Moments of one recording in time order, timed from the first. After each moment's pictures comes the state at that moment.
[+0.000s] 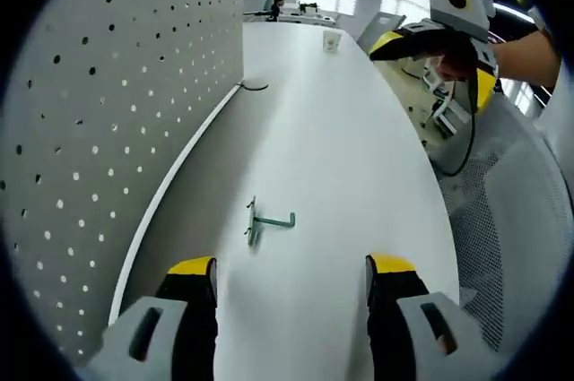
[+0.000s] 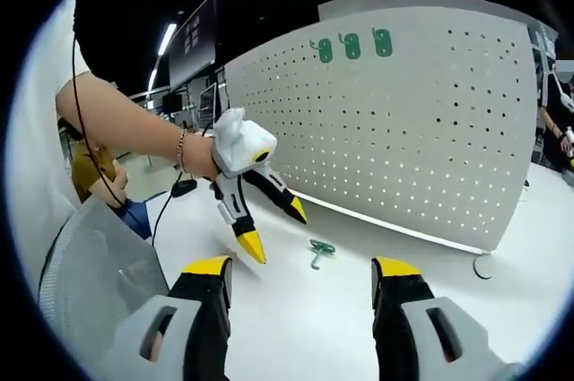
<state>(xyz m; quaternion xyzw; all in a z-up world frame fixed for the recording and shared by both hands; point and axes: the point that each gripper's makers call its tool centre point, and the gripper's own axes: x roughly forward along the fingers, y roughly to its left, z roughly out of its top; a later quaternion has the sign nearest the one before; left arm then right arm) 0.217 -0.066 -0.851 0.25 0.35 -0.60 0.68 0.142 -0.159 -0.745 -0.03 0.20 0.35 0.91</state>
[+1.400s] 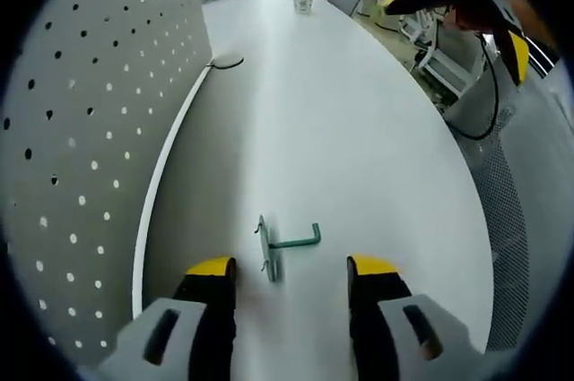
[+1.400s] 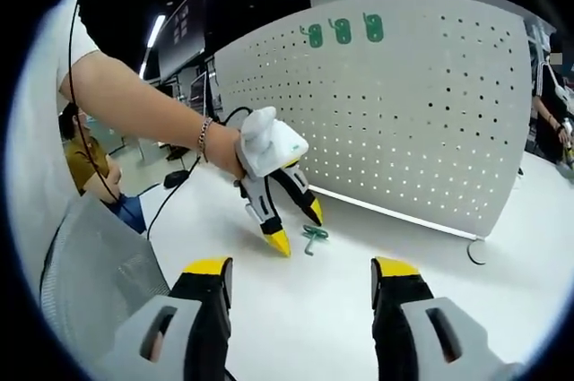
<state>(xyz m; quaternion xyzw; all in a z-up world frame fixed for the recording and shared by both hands) 0.236 -0.091 -0.881 0.35 0.35 -0.62 0.61 0.139 -0.166 -0.755 -0.03 0.23 0.33 0.91</state>
